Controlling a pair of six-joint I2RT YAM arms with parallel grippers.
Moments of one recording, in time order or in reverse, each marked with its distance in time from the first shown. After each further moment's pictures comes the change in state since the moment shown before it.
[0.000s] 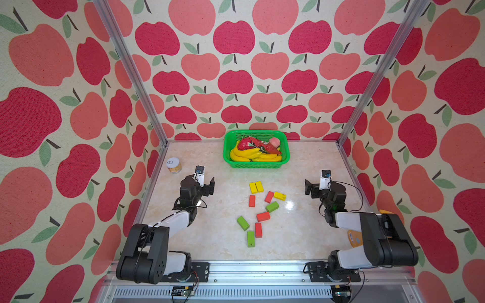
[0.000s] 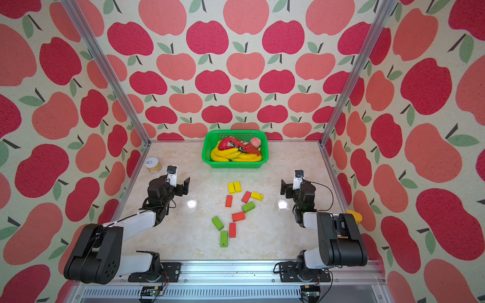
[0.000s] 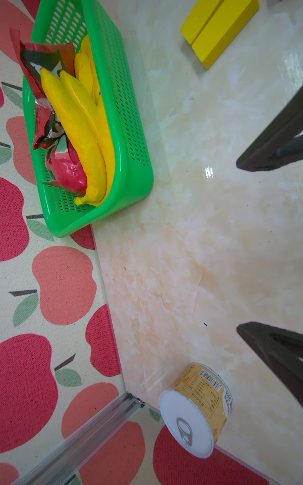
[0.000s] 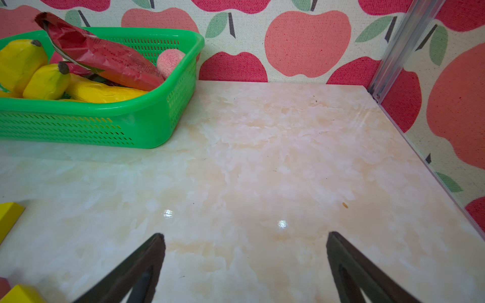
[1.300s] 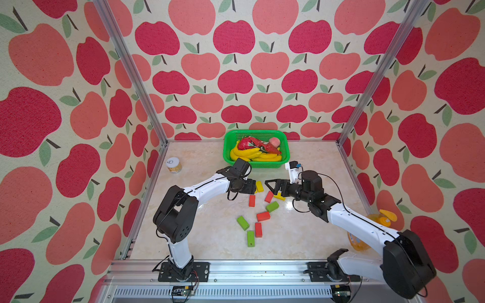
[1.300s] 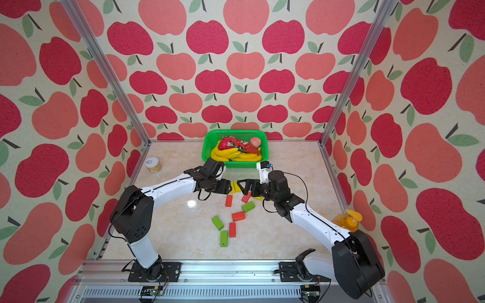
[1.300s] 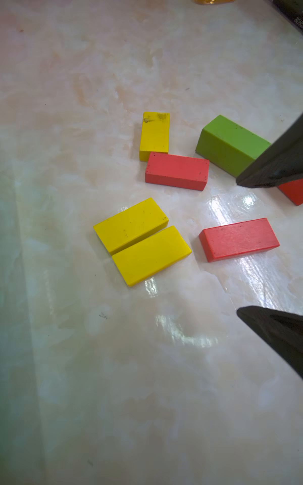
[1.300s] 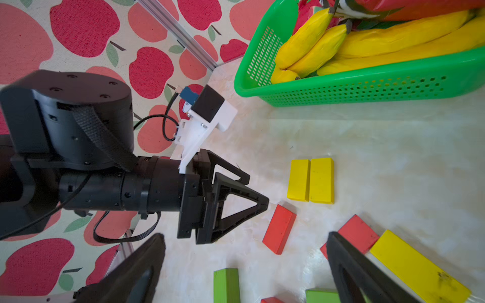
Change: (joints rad) left arm -0.484 0.526 0.860 -1.063 0.114 -0.538; right arm 0.479 -0.135 0.325 -0.561 -0.329 0.660
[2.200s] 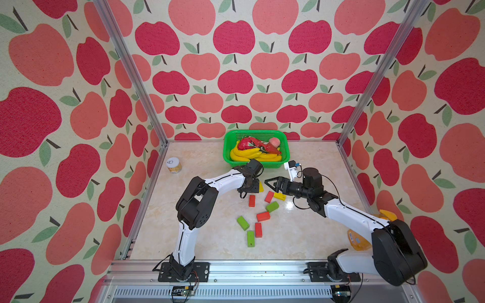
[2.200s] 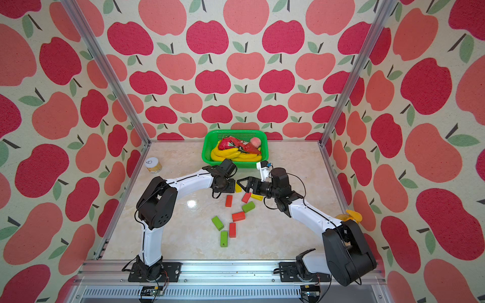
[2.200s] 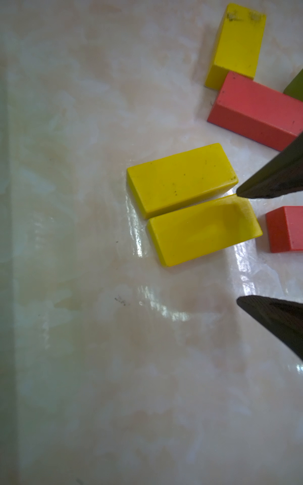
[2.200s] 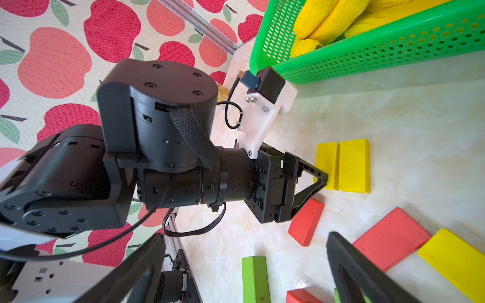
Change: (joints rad) left arm -0.038 0.211 0.193 -0.115 -0.181 -0.154; right arm -0.076 0.059 0.000 0.070 -0.188 0.109
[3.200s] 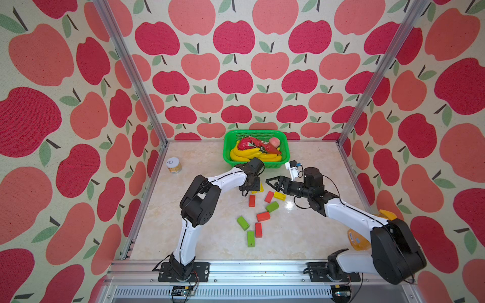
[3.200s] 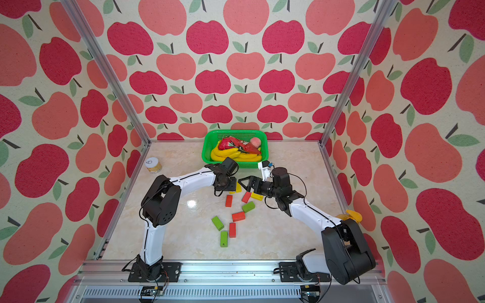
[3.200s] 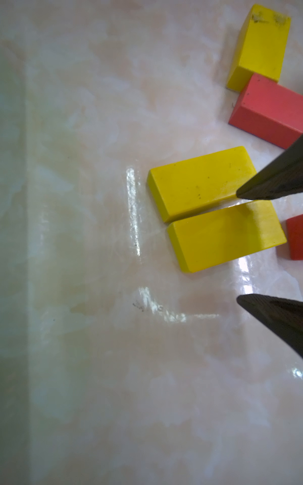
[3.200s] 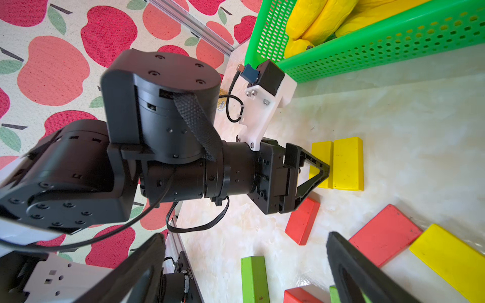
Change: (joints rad) left arm 0.004 0.061 0.088 -0.039 0.000 -0.020; right arm -0.019 0.010 0.000 0.000 -0.014 0.011
